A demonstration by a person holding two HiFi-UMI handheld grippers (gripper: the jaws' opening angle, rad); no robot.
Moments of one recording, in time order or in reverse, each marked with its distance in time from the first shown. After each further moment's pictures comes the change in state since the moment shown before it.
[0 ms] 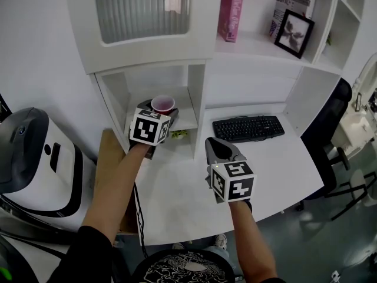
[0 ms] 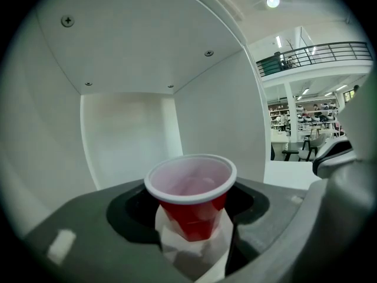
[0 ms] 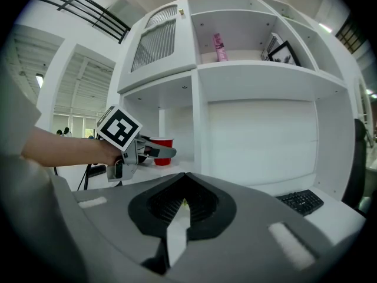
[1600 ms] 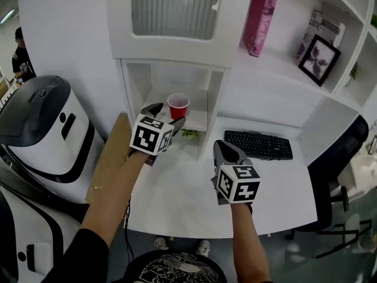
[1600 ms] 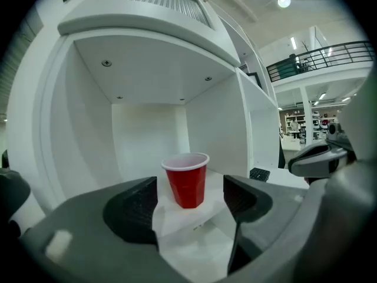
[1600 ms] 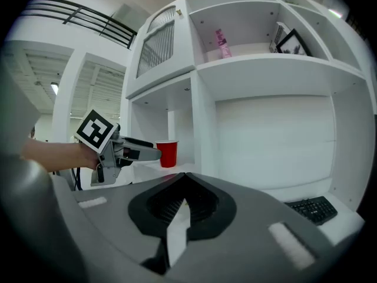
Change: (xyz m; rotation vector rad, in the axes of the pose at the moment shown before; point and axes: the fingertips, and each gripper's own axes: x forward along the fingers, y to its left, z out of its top) left arm -0.059 -0.012 -0.007 -0.093 -0.017 0.132; right arm -0.001 -0.014 0.009 -0.022 0.010 0.160
